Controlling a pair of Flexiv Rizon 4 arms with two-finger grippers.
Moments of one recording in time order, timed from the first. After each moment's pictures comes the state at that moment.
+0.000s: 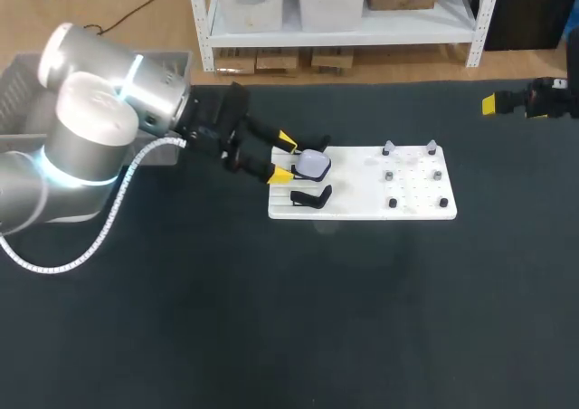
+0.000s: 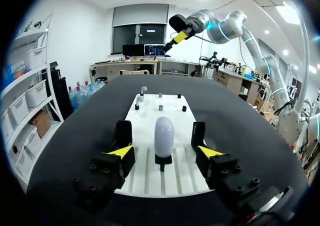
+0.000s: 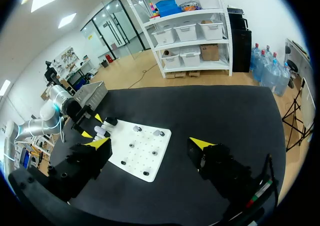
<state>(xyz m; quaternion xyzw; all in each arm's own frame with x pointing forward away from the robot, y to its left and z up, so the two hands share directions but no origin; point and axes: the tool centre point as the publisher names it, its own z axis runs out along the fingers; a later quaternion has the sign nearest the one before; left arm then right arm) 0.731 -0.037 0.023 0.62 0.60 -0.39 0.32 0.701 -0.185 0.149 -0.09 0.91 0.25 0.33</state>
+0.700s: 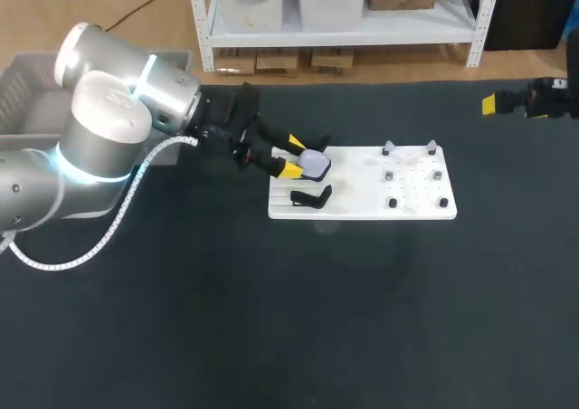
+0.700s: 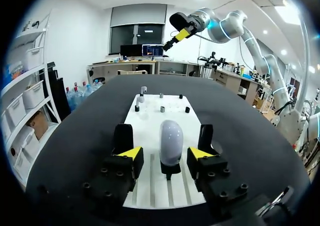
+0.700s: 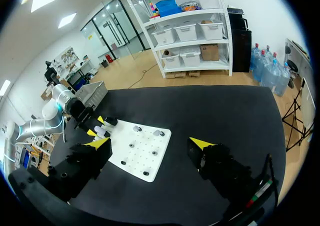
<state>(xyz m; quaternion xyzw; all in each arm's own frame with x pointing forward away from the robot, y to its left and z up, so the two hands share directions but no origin) 0.737 -0.053 0.017 0.63 0.59 -0.40 0.31 0.701 -0.185 0.149 -0.09 0.91 0.25 0.33</state>
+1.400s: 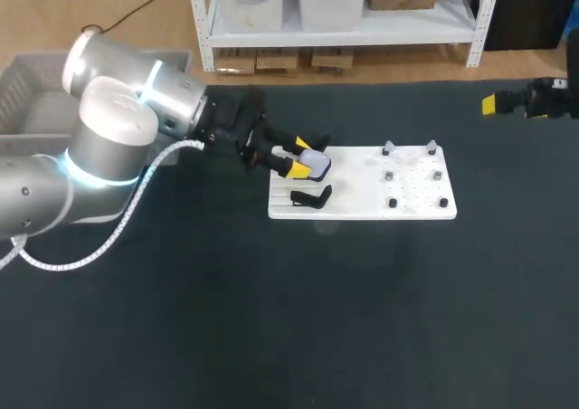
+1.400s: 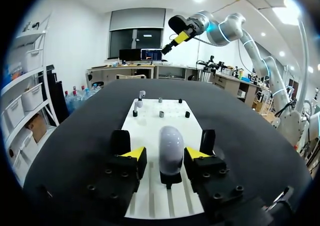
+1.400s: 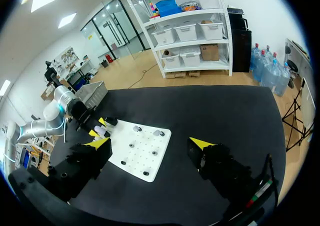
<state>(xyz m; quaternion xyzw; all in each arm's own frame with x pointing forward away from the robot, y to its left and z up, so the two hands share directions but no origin) 0.736 -0.065 0.016 0.62 0.58 -0.42 0.32 0.701 -0.185 0.149 -0.09 0.91 0.25 0.33</state>
